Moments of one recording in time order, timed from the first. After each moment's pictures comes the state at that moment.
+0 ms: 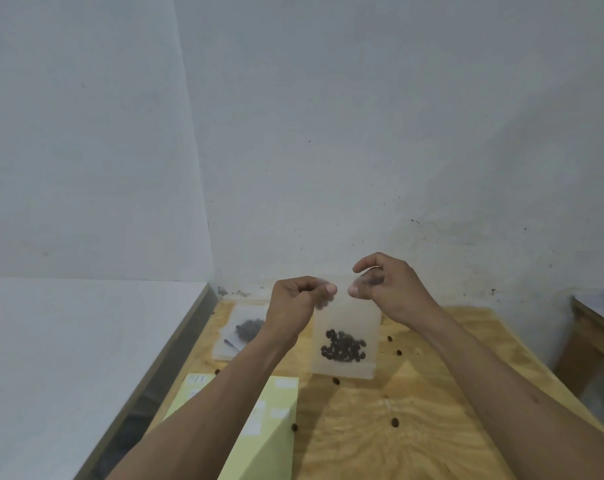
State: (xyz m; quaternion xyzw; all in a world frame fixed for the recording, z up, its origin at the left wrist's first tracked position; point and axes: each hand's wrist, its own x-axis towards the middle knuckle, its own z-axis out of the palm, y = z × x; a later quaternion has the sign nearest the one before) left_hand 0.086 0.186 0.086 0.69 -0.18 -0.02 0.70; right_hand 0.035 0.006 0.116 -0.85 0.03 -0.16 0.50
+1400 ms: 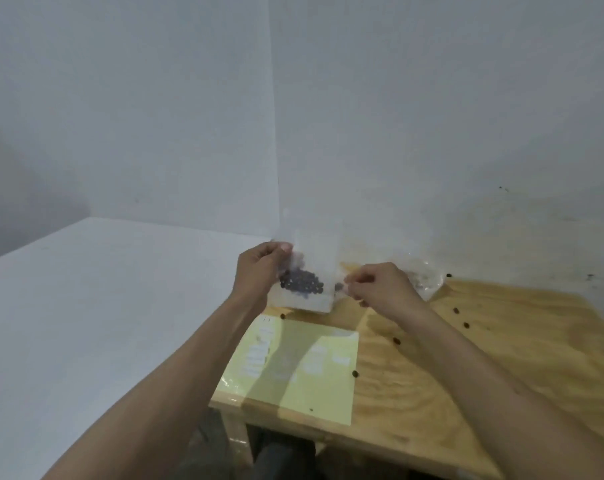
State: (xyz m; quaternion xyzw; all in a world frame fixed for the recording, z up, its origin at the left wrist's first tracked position) left_hand 0.104 0.329 0.059 0.68 -0.01 0.08 0.73; right_hand 0.056 0.111 0.060 -0.87 0.02 -0.05 0.49
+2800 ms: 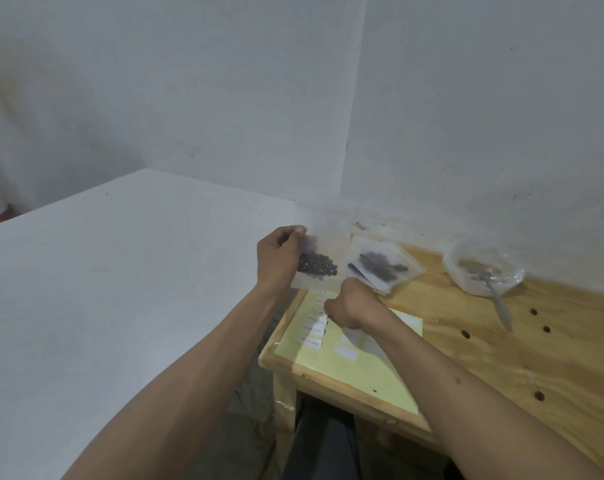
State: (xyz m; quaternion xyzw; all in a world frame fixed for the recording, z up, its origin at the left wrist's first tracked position) left_hand 0.108 0.400 0.016 0.65 0.07 0.15 0.74; right_hand 0.084 0.260 0.002 -0.95 0.05 0.15 0.27
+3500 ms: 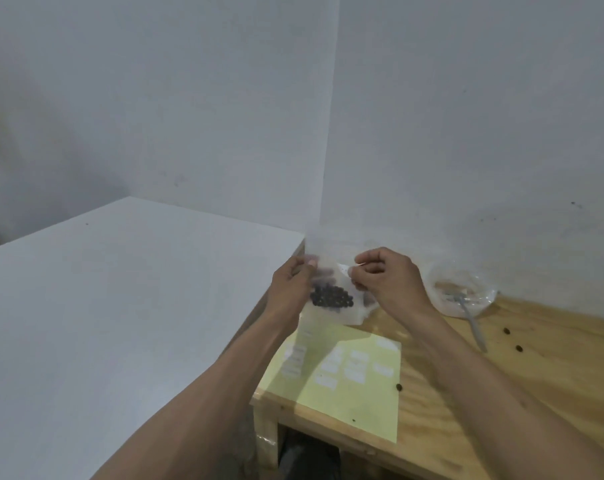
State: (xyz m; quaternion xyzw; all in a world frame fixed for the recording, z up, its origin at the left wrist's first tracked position) left_hand 0.099 0.353 0.027 0.63 0.02 0.03 0.77; right_hand 0.077 0.185 0.064 -0.82 0.01 -0.12 0.55
